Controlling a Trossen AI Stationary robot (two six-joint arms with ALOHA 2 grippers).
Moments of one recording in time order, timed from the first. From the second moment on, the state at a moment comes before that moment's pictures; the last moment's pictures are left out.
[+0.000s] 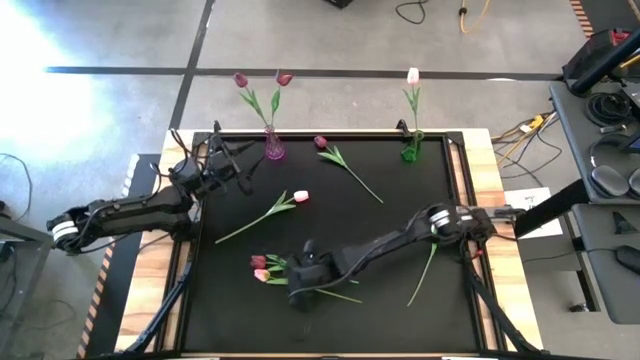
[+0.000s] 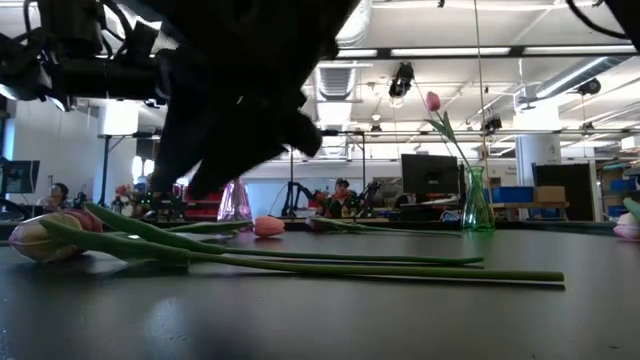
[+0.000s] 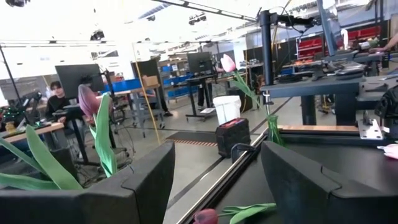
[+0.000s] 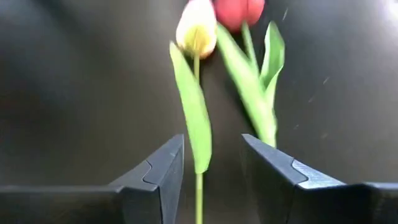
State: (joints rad) left arm 0.54 0.75 0.17 0.76 -0.04 0.19; right arm 0.32 2.33 1.89 -0.53 0.20 0.53
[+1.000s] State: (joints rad) left arm 0.54 0.74 0.17 0.72 -0.03 0.11; right arm 0.32 2.56 2.35 -0.95 0.29 0.37
